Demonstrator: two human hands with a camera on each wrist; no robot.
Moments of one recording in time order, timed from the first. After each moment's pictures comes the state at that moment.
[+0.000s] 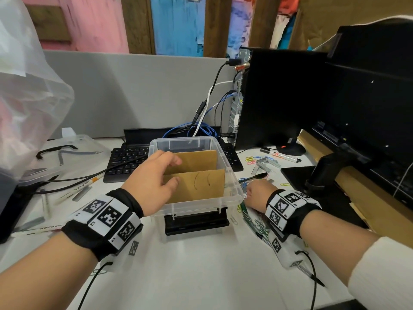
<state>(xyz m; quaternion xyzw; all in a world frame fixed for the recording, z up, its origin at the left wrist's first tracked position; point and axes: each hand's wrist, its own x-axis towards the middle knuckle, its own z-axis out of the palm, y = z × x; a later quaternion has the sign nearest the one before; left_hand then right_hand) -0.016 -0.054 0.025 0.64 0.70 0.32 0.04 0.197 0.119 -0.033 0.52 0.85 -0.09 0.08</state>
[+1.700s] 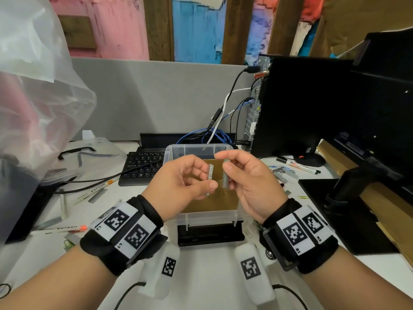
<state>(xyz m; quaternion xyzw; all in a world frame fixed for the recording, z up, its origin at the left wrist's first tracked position) 0.005 -0.048 0.034 0.53 0.55 0.57 0.31 0.149 0.046 0.028 0.17 0.66 -0.62 -0.39</state>
